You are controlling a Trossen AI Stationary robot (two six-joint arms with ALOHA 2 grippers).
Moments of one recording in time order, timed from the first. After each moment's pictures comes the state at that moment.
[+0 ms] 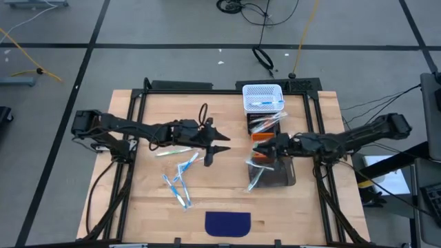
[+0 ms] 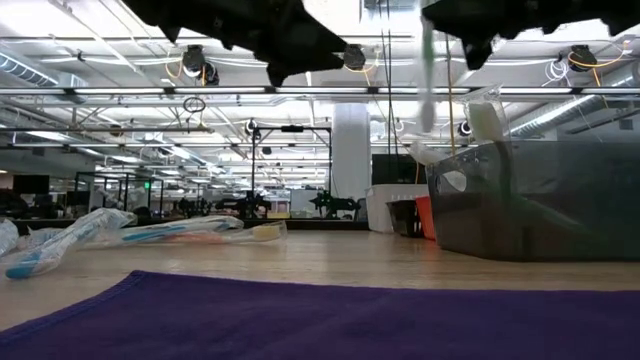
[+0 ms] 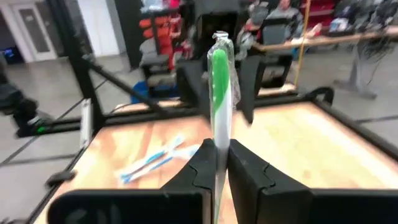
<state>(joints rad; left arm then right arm) 0.01 1.50 0.92 0.31 0.03 -0.03 0.22 0.93 0.49 0.38 0.26 0.14</state>
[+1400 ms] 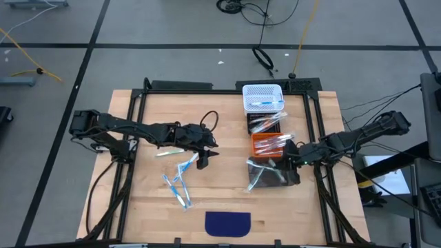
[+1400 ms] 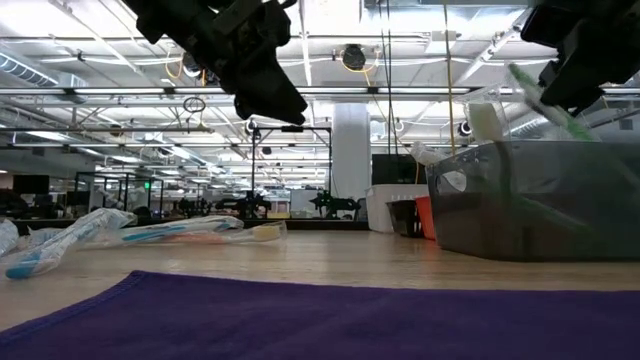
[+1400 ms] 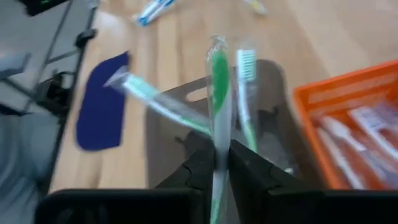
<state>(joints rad) 0.01 1.48 0.92 -0.07 0.02 -0.14 0.34 0.72 0.49 -0.41 0.11 0.54</state>
